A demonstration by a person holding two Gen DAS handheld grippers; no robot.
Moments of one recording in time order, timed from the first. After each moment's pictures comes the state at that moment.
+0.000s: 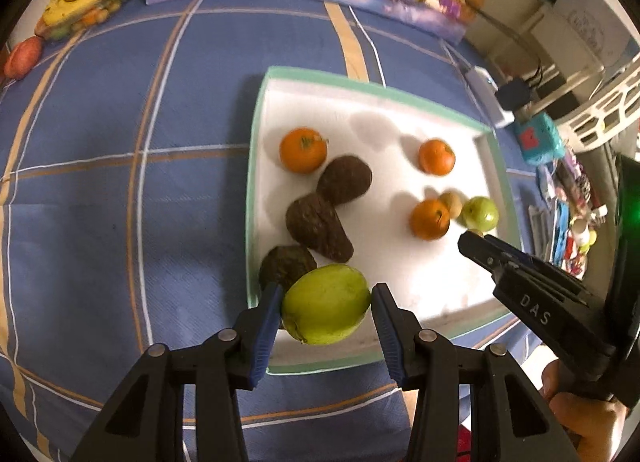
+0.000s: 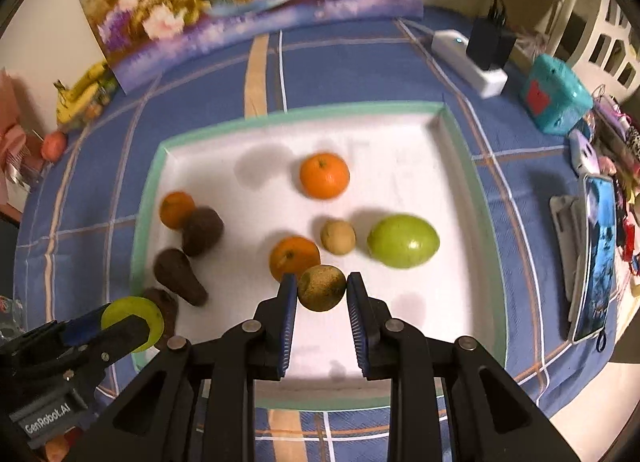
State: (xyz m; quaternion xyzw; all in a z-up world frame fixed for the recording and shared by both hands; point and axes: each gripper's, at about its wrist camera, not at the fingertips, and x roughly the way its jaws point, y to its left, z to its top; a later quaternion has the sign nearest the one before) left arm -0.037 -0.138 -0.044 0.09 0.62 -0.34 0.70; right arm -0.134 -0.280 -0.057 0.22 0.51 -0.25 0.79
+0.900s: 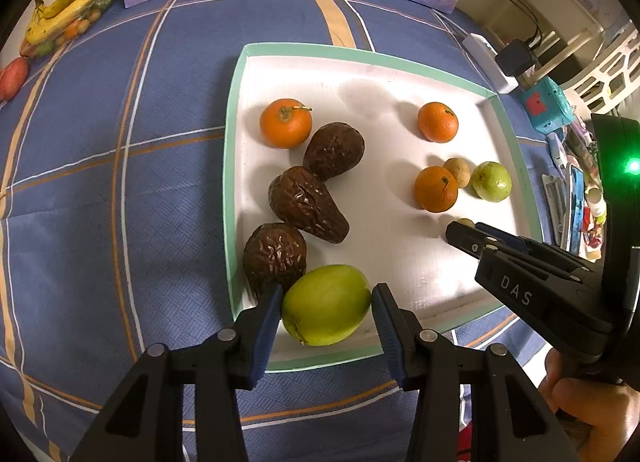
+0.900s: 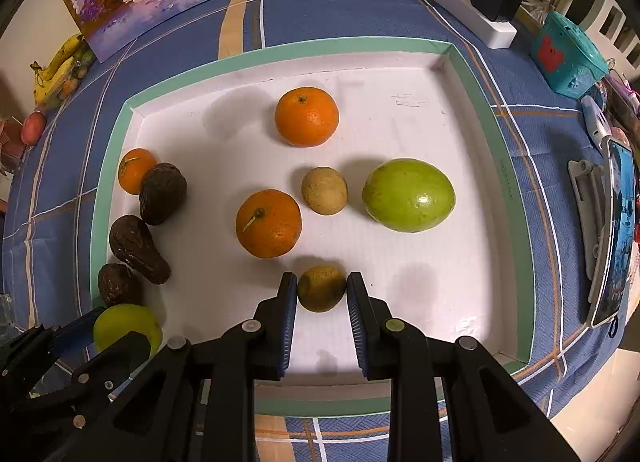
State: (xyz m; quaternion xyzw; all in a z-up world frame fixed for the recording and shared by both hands) left arm -0.050 -0.149 -0.058 0.14 0.62 -0.34 0.69; right arm -0.135 -0.287 -0.091 0.24 0.56 -0.25 0.76
